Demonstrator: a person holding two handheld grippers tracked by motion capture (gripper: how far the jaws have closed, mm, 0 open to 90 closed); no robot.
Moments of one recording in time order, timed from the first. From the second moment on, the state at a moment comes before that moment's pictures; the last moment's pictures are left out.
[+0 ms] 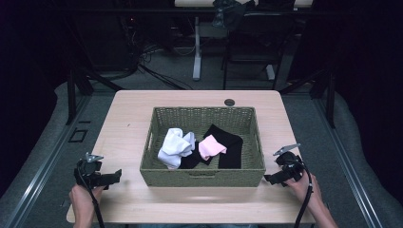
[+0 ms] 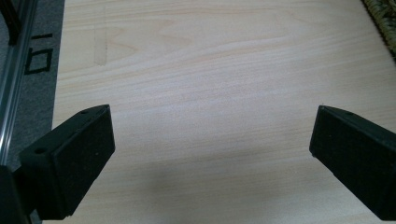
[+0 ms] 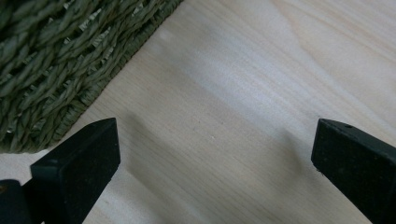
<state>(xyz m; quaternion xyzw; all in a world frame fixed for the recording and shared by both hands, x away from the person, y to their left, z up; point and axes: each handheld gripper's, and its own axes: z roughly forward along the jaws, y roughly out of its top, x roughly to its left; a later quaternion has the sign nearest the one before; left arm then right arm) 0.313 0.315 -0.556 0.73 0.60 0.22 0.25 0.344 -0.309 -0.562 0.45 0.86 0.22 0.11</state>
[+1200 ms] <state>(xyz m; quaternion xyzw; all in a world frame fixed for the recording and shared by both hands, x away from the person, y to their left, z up) 0.311 0.294 -0.519 0.74 0.57 0.19 0.31 0.341 -0.318 -0.563 0.47 0.85 0.21 0.12</state>
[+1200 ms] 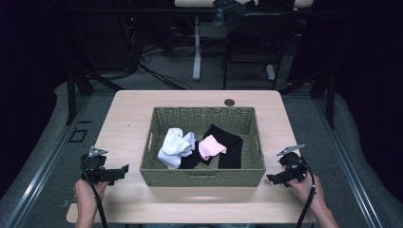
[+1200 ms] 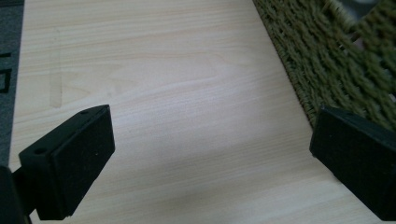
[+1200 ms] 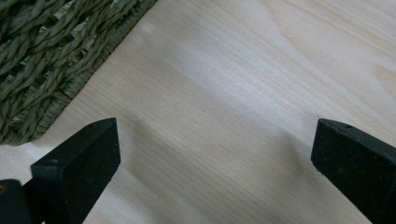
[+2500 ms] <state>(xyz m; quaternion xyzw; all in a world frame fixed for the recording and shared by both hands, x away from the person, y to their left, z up) 0.354 0.217 -0.414 0.78 0.48 0.15 0.37 0.338 -0.310 -0.564 0.45 0.86 0.21 0.12</state>
